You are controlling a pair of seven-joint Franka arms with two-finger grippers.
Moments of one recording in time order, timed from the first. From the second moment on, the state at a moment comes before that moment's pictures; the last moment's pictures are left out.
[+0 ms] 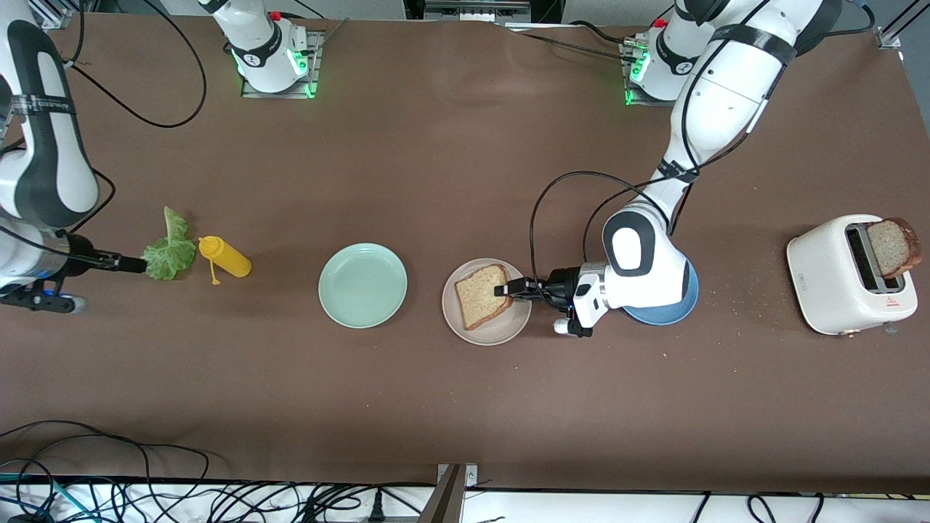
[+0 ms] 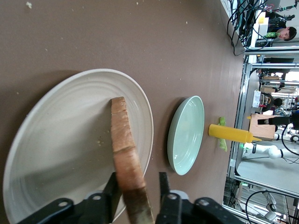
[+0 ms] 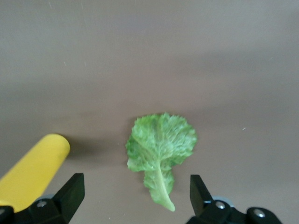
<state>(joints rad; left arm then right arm) -0.21 0.81 -0.21 -1.56 -1.20 2.26 0.49 -0.40 0.46 0.22 -1.72 -0.19 1.92 0.04</state>
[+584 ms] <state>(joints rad) -0.21 0.81 -0.20 -1.56 -1.20 2.30 0.50 -0.41 0.51 0.15 -1.86 -0.19 2.00 0.04</state>
